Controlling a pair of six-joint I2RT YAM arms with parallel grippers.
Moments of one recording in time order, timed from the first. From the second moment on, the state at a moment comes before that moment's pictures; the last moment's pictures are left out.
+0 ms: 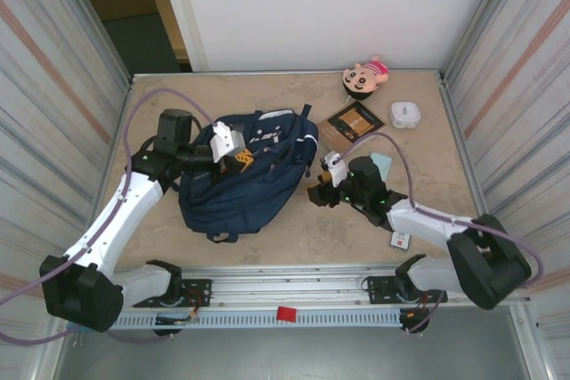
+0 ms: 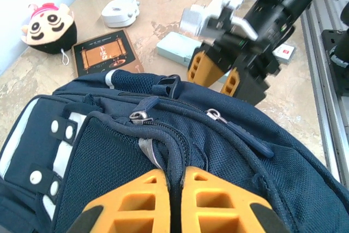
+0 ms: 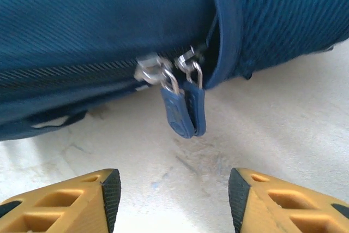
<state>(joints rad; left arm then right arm) -0.31 1.16 1.02 -0.55 0.83 0.68 0.57 1.29 0.47 0.27 -0.32 0.07</state>
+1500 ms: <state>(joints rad) -0.46 1.12 0.93 -0.34 0.41 0.52 0.56 1.29 0.63 0.02 -0.45 0.00</state>
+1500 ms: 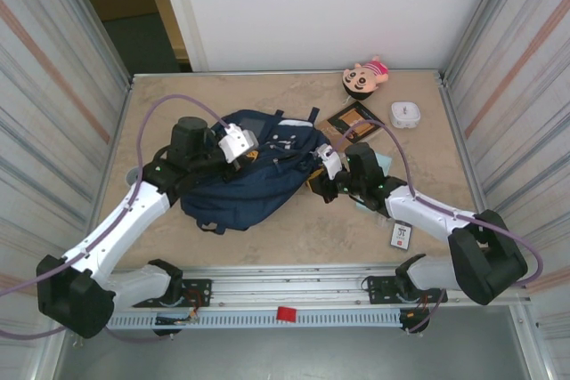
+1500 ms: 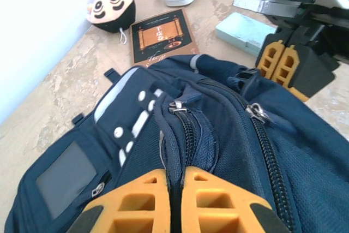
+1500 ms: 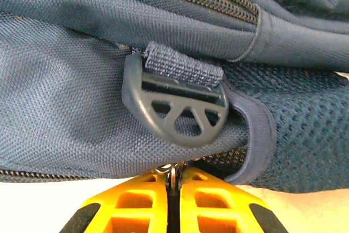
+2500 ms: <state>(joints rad) -0.49 1.13 0.90 -0.27 0.26 0.43 0.51 1.45 0.86 -0.23 -0.55 0.37</state>
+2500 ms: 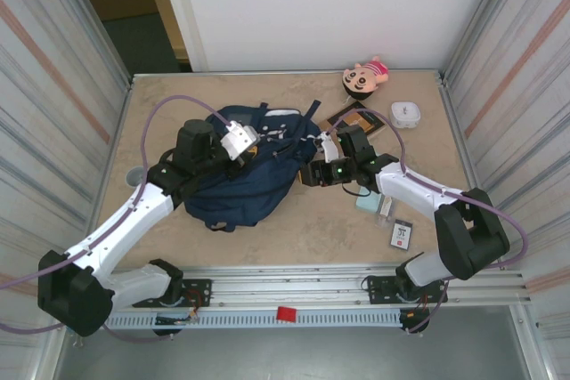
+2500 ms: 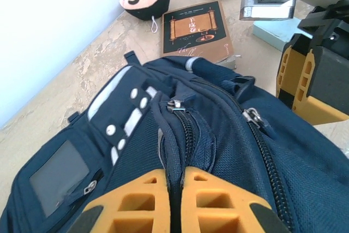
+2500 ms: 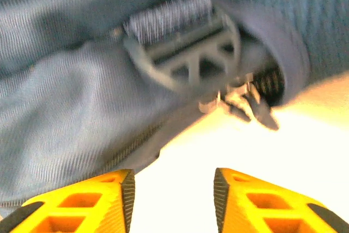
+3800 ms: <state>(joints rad) -0.25 1.09 0.95 -0.40 0.79 0.35 0.50 1.53 0.73 0.25 -0.63 0.30</state>
